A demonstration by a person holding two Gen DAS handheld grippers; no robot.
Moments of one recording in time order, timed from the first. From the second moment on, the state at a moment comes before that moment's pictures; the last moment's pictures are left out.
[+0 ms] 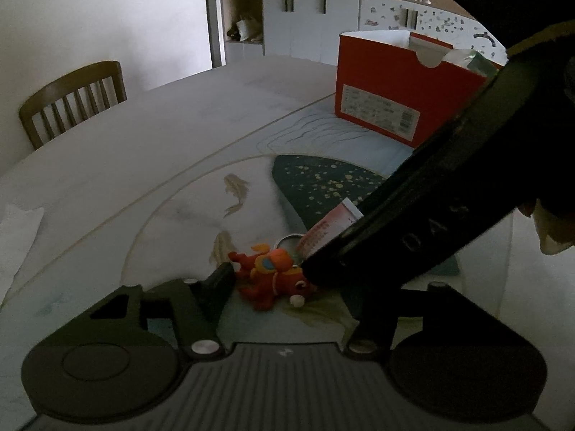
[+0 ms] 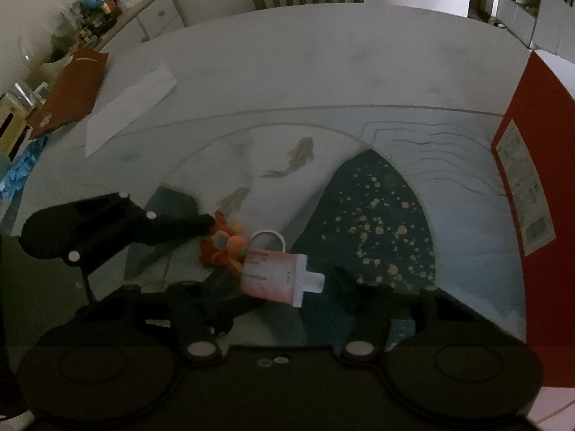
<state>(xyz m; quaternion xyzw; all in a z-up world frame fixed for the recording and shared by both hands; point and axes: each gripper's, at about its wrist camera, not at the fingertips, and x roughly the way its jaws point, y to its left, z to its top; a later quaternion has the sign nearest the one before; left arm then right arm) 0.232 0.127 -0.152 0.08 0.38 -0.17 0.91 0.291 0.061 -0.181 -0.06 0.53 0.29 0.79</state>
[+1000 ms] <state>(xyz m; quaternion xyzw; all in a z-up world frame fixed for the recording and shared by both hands) 0.195 0.125 -0.129 0.00 0.41 -0.13 0.90 0.249 -0.008 -0.137 -0.02 0.51 0.24 0.82</state>
